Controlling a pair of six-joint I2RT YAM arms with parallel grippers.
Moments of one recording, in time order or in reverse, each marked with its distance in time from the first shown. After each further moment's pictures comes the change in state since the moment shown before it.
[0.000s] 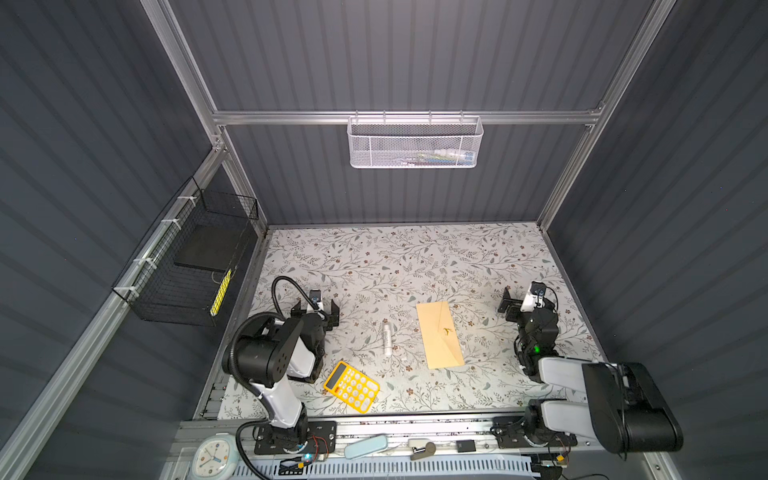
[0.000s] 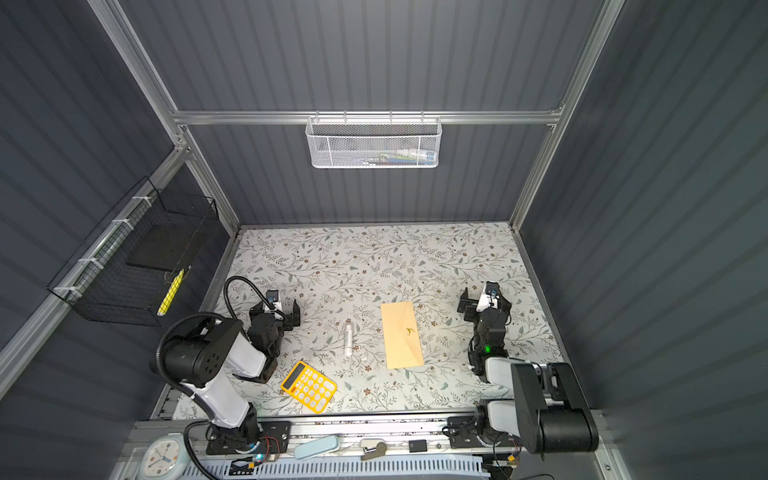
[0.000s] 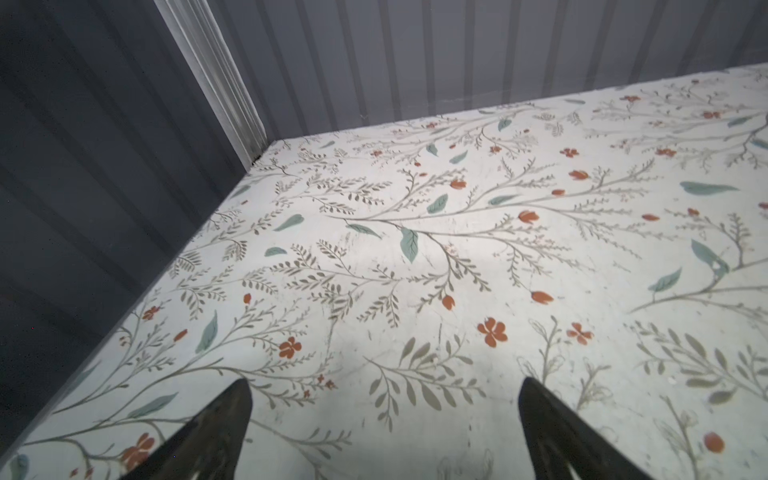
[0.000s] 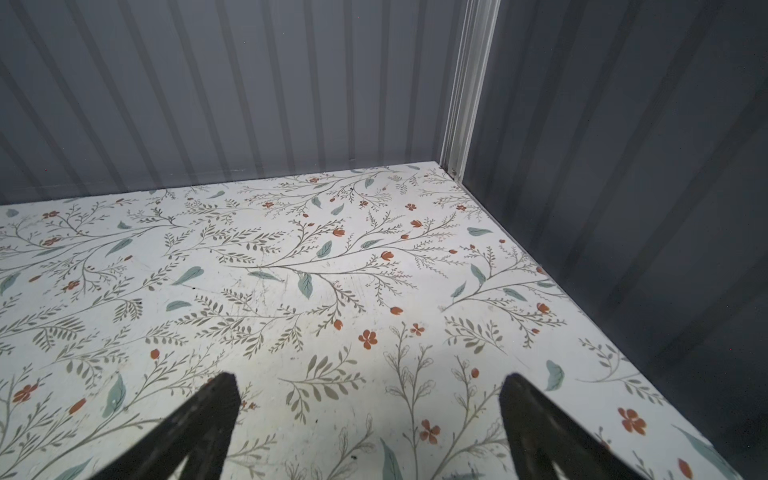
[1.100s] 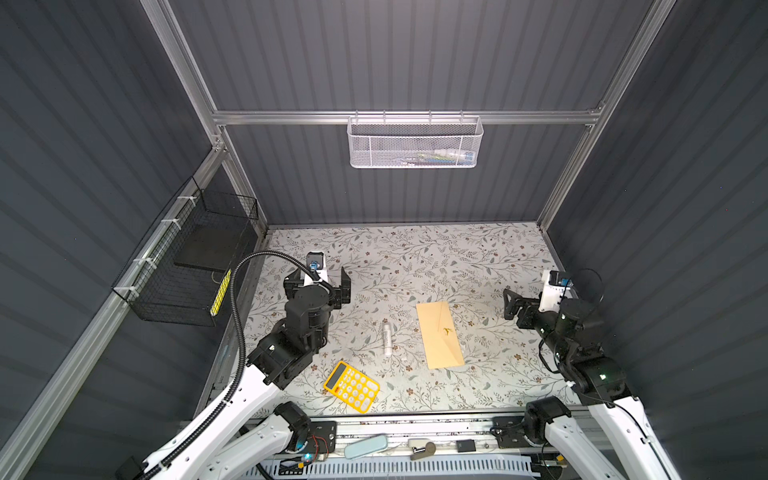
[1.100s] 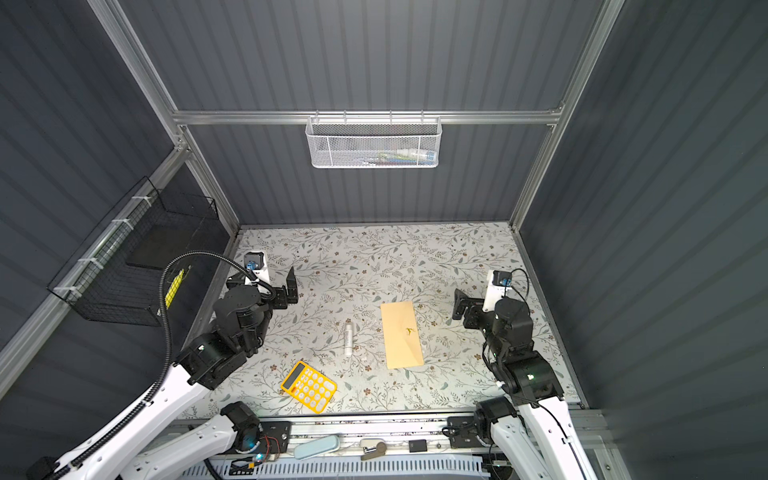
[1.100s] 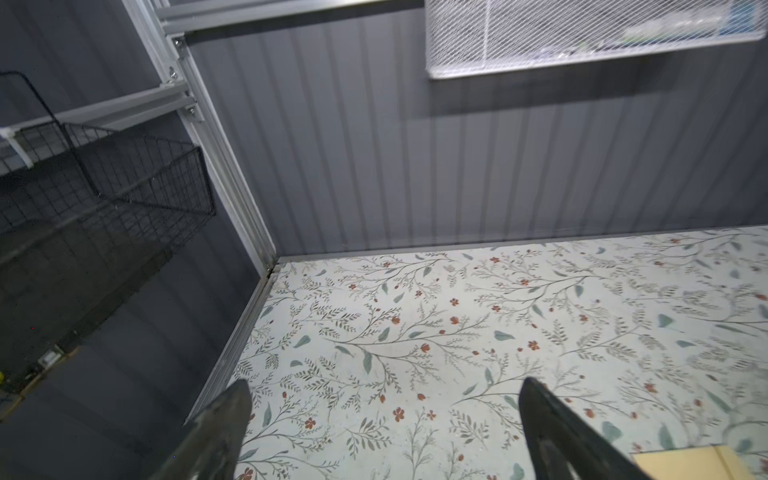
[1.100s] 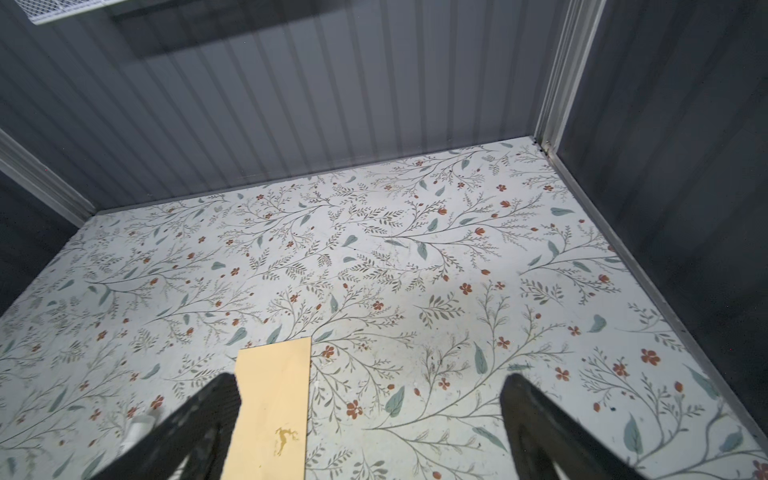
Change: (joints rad) left arm -0.404 -0.934 0.574 -1.500 -0.383 -0.135; right arm 0.202 -0.807 0.511 -1.526 -0.058 0.208
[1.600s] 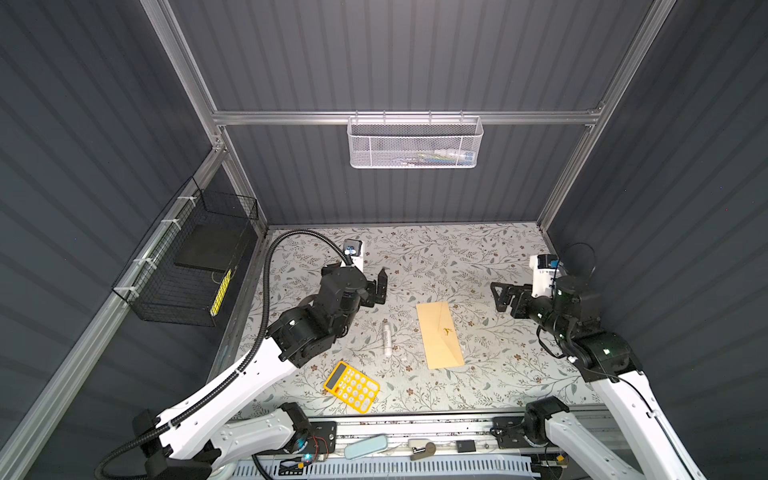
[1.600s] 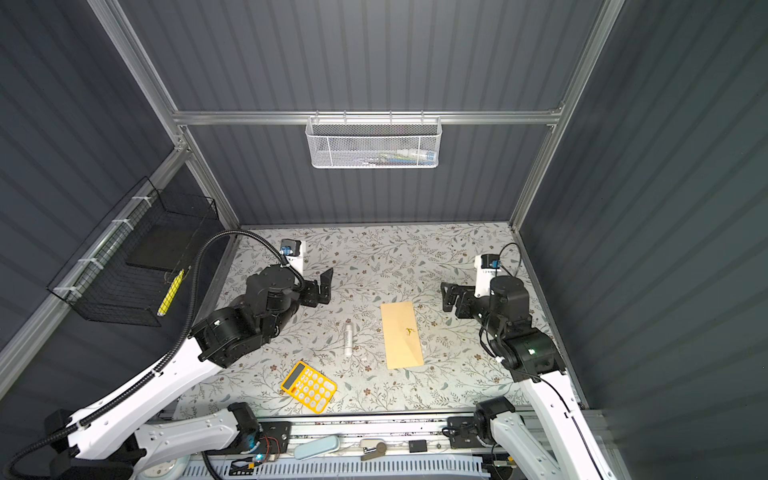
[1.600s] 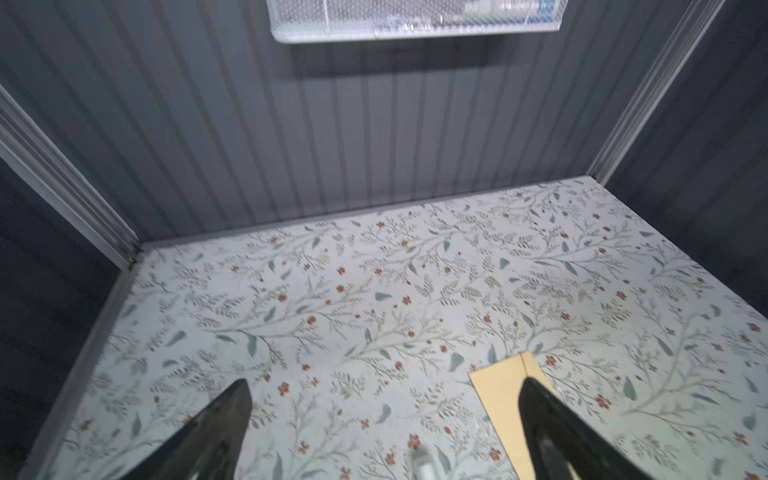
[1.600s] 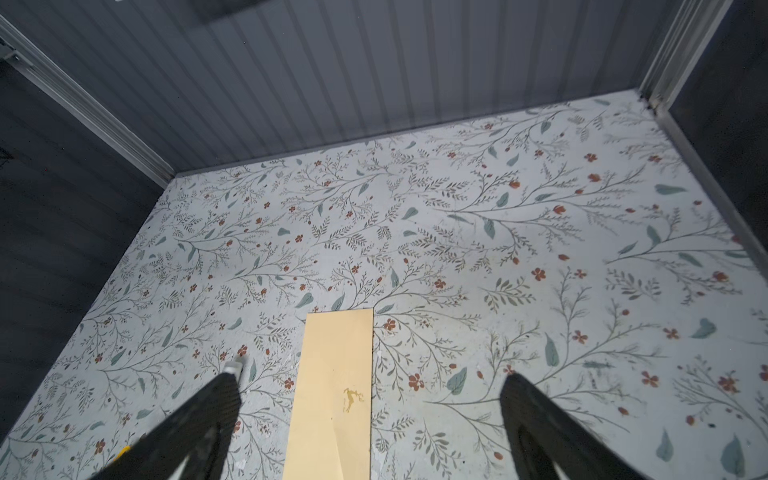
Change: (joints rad) left arm -0.254 0.183 0.387 -0.307 0.089 -0.148; right arm 0.020 0.156 0.258 -0.171 -0.187 0.059
